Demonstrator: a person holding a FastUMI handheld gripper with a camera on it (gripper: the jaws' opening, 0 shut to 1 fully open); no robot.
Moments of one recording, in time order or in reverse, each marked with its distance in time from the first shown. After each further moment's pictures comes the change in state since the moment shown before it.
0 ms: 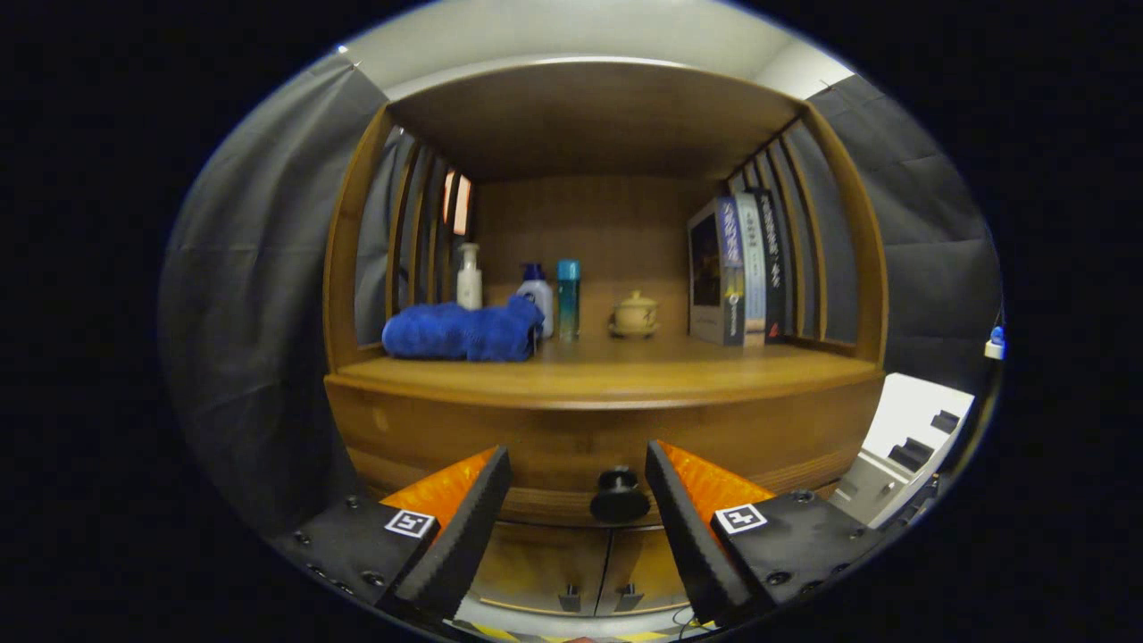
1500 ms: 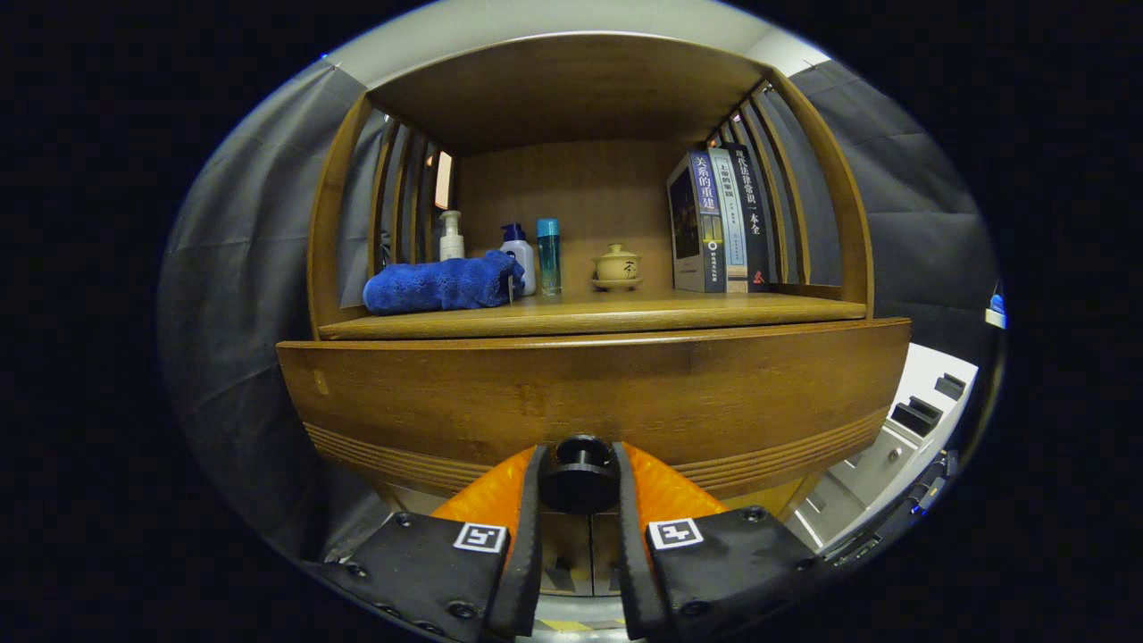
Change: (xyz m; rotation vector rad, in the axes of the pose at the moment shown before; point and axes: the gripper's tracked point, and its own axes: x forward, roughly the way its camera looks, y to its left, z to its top) arm -0.023 -0.031 -0.028 0.032 0.020 -0.001
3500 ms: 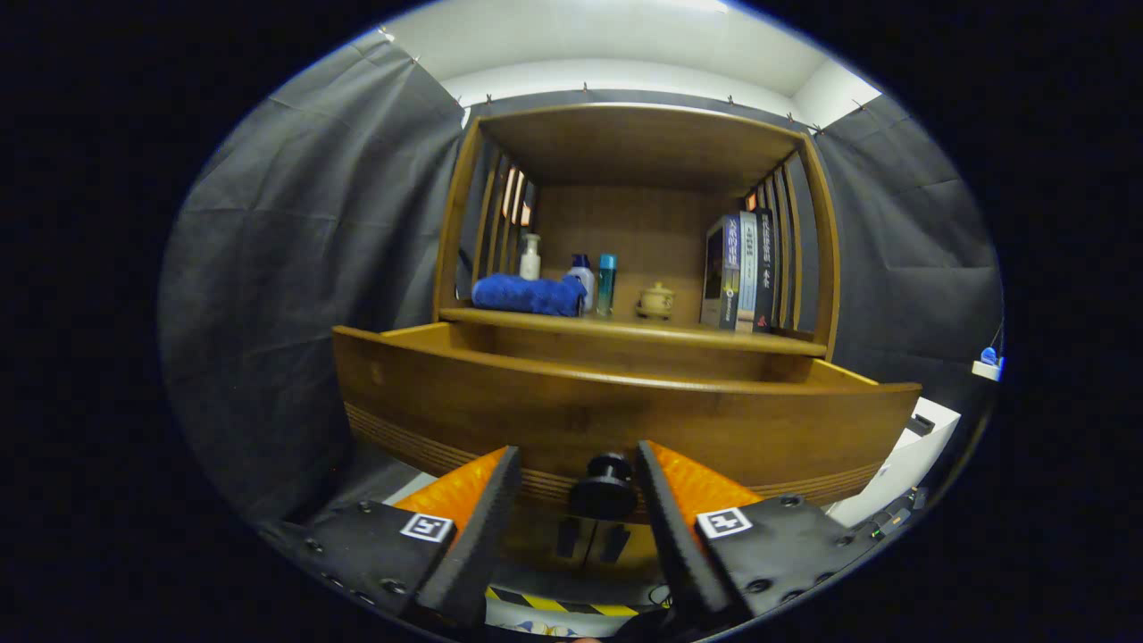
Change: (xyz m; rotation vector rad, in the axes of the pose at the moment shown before) arm -0.141 0.037 0.003 -0.158 -0.108 0.123
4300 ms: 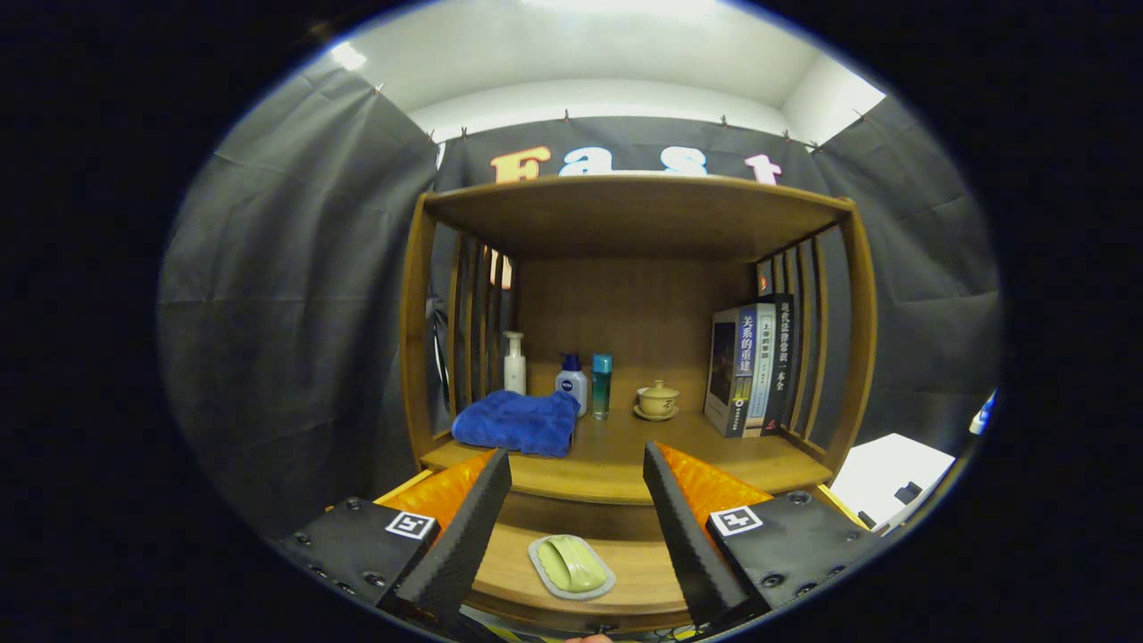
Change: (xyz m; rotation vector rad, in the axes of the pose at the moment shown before) arm 0.104 -0.010 0.176 0.041 0.000 0.003
